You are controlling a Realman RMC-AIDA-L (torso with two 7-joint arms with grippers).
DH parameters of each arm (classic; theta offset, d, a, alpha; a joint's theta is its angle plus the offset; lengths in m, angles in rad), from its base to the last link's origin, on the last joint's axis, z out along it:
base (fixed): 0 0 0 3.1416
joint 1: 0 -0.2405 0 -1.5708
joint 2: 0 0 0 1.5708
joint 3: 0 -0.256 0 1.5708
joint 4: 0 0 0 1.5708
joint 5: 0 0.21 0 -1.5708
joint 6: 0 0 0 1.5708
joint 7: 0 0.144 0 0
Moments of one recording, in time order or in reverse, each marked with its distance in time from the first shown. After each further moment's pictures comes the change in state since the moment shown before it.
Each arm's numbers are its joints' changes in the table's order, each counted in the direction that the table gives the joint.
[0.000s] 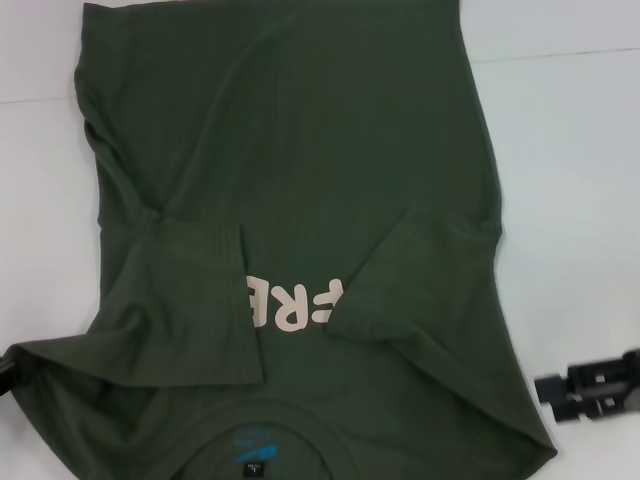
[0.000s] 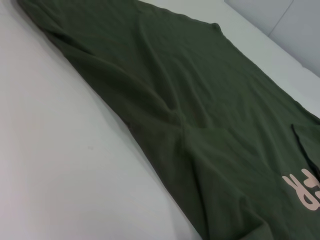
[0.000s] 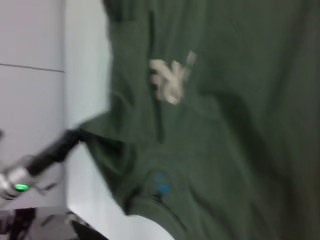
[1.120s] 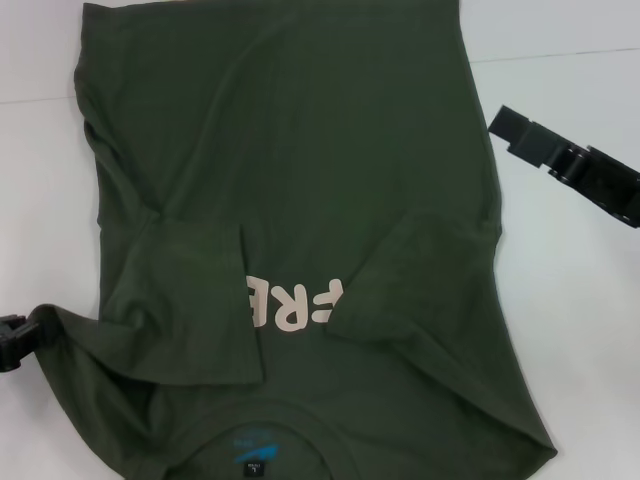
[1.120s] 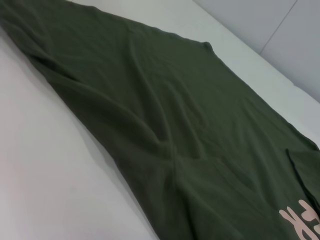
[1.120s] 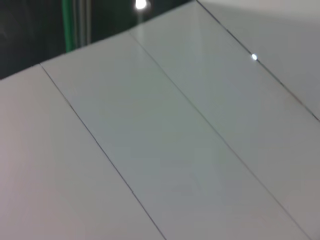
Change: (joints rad) left arm 0.069 -0.001 0.009 -0.059 -0.015 -0.046 -0.015; right arm -0.001 -0.153 -0.118 0.197 0.688 -0.058 -0.765
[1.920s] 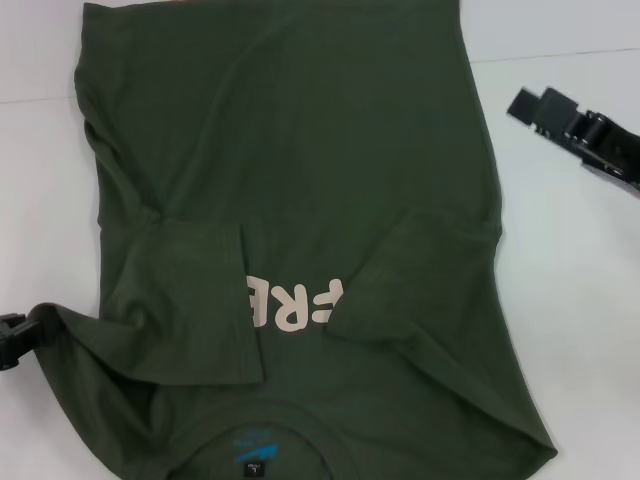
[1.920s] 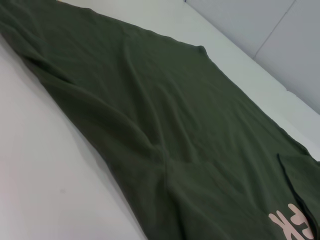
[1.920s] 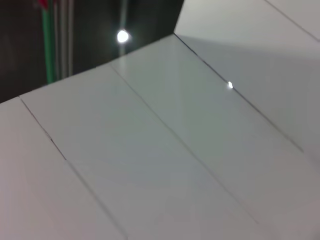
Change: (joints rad) left arm 0.001 -0.004 0.000 0.009 -0.005 0.030 -0.024; right arm -0.004 0.018 -0.043 0.013 0.003 0.040 0.100
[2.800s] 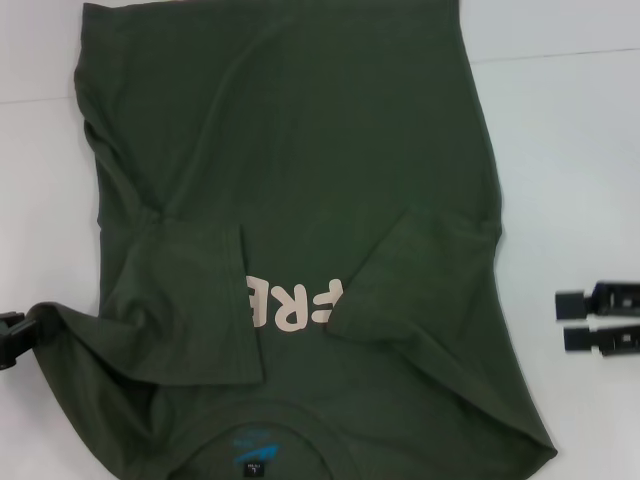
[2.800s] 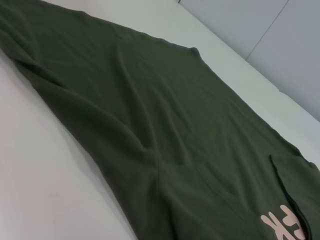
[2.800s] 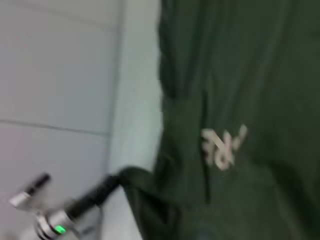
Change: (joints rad) left arm -0.001 -0.002 -0.001 0.013 -0.006 0.027 -0.004; right arm 0.100 0.076 0.162 -0.488 -0.451 -0.042 0.842
